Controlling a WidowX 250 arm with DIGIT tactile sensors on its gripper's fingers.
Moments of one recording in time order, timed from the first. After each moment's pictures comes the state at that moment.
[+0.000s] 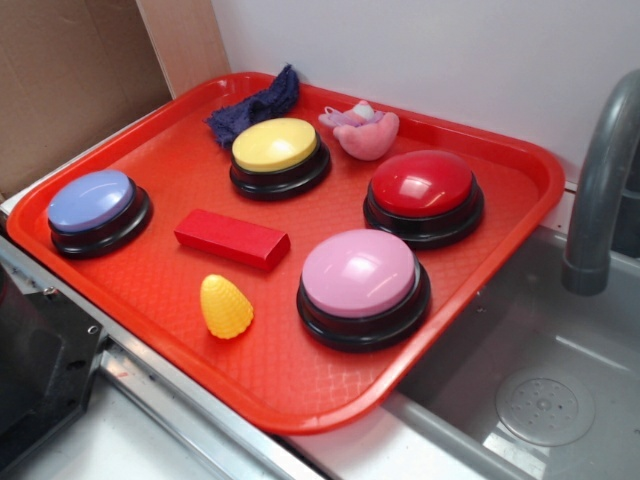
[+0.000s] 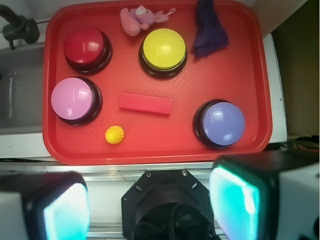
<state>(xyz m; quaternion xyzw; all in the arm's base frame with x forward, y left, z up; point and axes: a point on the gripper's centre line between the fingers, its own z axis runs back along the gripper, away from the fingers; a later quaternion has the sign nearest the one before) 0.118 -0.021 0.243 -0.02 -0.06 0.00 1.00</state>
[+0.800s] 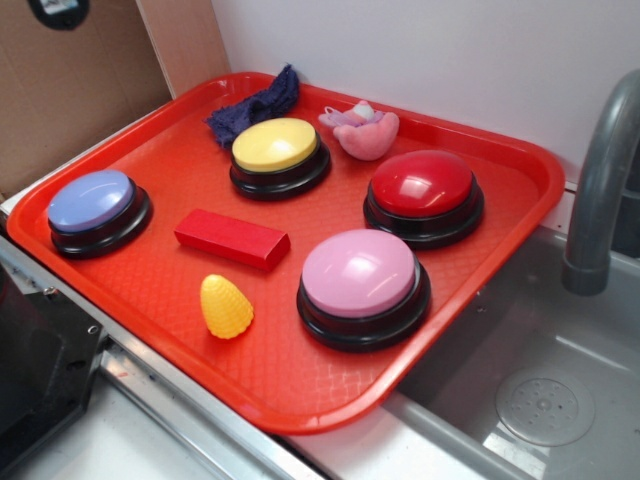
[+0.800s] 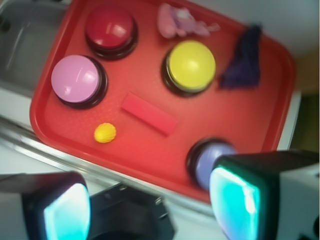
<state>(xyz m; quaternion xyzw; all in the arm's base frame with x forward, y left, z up) 0.167 -0.022 0.218 0.02 -0.04 -0.25 0.97</state>
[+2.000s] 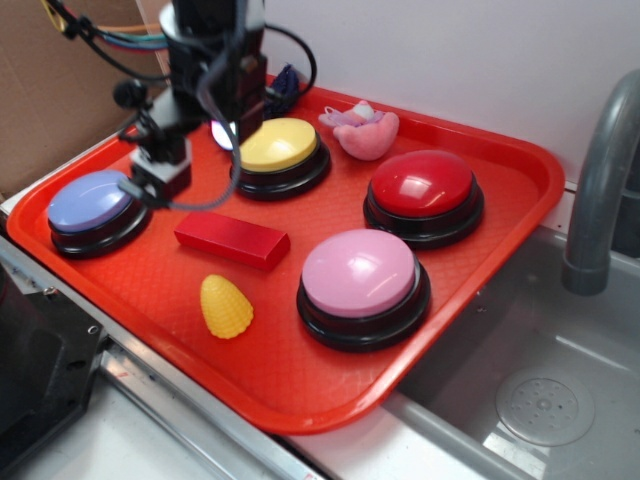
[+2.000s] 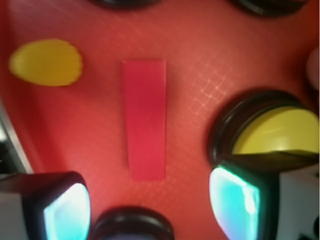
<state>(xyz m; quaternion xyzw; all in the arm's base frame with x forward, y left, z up) 0.199 -0.027 0.068 0.11 0.11 -0.62 0.77</state>
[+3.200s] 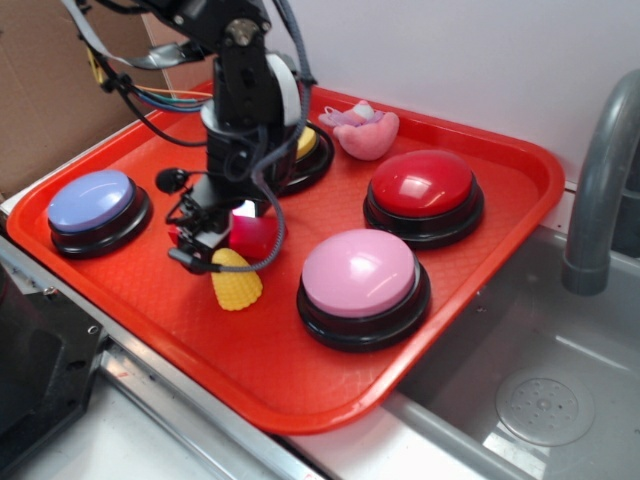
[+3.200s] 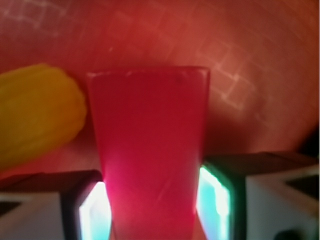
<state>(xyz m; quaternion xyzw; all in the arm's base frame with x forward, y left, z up) 0.196 -0.032 0.031 0.08 0.12 -0.59 0.79</state>
